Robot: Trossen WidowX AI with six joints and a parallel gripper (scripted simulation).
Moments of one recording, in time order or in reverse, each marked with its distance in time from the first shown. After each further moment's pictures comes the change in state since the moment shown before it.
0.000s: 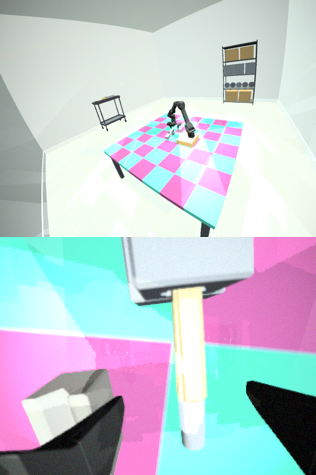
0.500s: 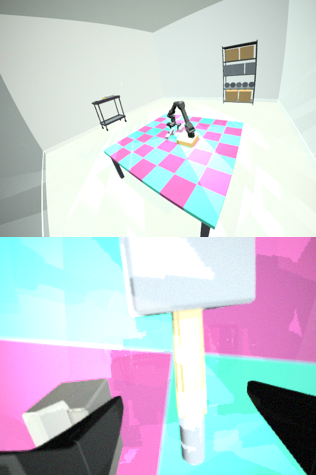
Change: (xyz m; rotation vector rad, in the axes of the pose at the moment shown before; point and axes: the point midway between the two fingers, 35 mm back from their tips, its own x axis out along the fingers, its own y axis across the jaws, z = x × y) arm 0.002 -0.001 0.007 0.000 -0.001 -0.001
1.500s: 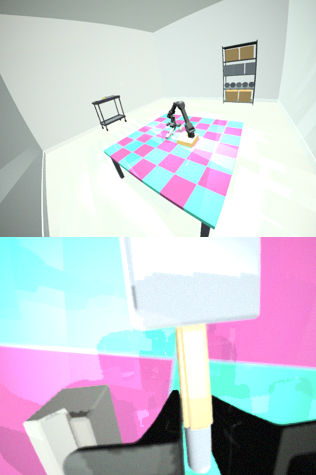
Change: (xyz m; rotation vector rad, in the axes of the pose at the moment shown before) arm 0.002 0.000 0.005 0.000 0.000 0.000
